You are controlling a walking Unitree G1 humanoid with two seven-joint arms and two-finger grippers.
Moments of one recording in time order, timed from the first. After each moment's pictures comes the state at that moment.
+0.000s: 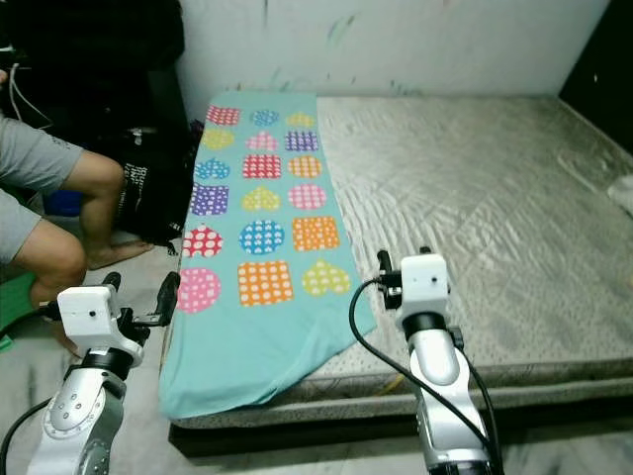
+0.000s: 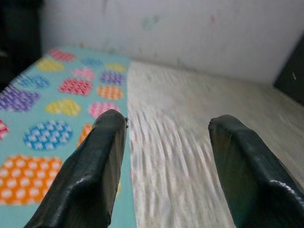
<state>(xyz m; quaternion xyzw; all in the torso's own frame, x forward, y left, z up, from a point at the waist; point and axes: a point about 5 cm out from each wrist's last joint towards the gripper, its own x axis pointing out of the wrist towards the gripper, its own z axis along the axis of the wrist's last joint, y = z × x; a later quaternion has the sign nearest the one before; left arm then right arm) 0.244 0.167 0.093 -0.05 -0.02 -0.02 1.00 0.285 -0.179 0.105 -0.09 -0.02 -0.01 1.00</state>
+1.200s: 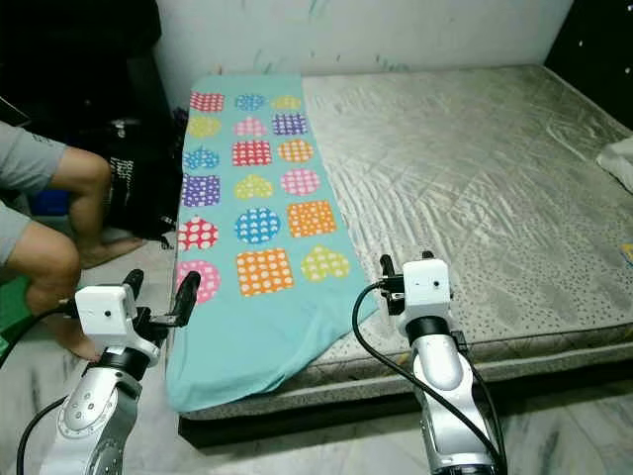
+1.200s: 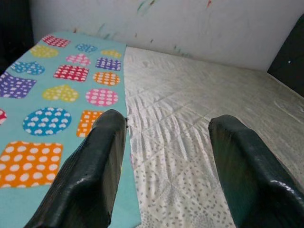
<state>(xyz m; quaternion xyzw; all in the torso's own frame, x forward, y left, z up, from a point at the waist) 0.243 0.164 0.098 -0.07 -0.03 -0.05 1.00 0.284 -0.175 0.102 -0.09 -0.02 0.00 1.00</state>
